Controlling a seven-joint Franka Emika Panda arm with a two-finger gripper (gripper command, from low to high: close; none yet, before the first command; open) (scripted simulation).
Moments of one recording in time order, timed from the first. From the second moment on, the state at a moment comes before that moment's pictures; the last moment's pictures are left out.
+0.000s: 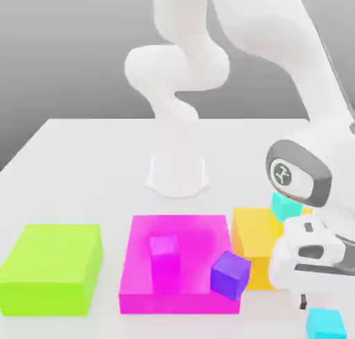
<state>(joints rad) 0.12 0.56 0.30 -2.18 -0.37 2.70 1.64</state>
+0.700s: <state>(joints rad) -0.04 0.16 0.36 -2.40 -0.15 2.52 1.39</state>
